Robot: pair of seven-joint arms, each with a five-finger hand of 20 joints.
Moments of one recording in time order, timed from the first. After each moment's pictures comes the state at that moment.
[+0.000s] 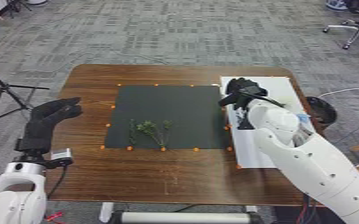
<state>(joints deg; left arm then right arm) 116.3 -62.8 -103.3 -108.9 73.4 3.6 13.7 -65.1 -53.3 49.9 -93.5 -127.7 -9.4 29.0</state>
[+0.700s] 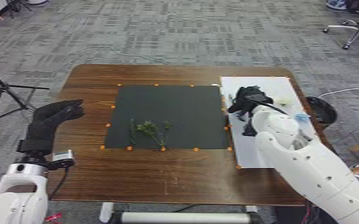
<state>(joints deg) 116.5 -63.8 -103.3 -109.1 73.4 2.7 13.3 -67.7 -55.1 52.9 -89.9 -126.3 -9.7 31.9</state>
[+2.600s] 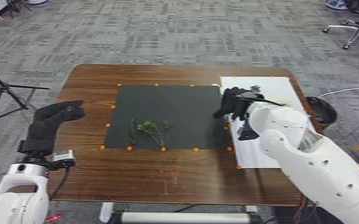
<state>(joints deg) 116.5 -64.2 -103.2 -109.5 73.6 2.8 12.2 -70.0 -52.5 55.5 -103.6 -123.1 -25.5 29.3</state>
